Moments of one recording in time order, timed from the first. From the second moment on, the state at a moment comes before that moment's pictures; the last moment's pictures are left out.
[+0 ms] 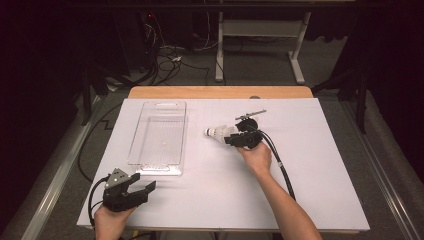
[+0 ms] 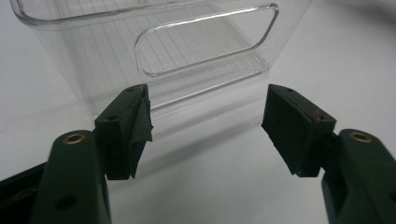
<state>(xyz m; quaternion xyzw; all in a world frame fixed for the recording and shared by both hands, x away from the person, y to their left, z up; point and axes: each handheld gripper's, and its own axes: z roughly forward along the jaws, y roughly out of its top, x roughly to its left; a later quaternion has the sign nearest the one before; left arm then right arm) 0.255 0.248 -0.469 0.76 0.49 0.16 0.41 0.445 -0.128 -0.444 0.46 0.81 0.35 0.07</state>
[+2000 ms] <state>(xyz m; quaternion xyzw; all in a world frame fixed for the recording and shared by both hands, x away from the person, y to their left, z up) 0.256 0.249 -0.469 0.76 0.49 0.15 0.41 0.437 -0.196 -0.416 0.47 0.79 0.38 0.14</state>
